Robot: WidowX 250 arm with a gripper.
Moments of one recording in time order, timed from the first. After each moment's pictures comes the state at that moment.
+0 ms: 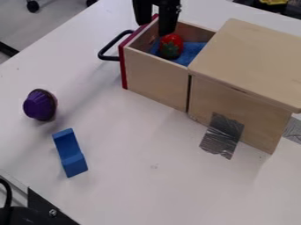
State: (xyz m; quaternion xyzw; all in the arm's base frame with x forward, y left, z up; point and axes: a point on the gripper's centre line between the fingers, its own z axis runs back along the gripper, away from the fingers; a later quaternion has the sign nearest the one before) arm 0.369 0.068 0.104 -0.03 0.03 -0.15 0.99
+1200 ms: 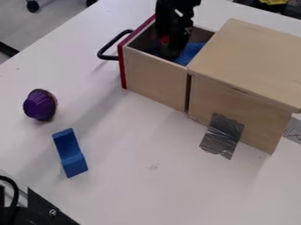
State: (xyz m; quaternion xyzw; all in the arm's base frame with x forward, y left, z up) arm 0.385 0.051 0.068 0.03 0.04 -0.29 0.96
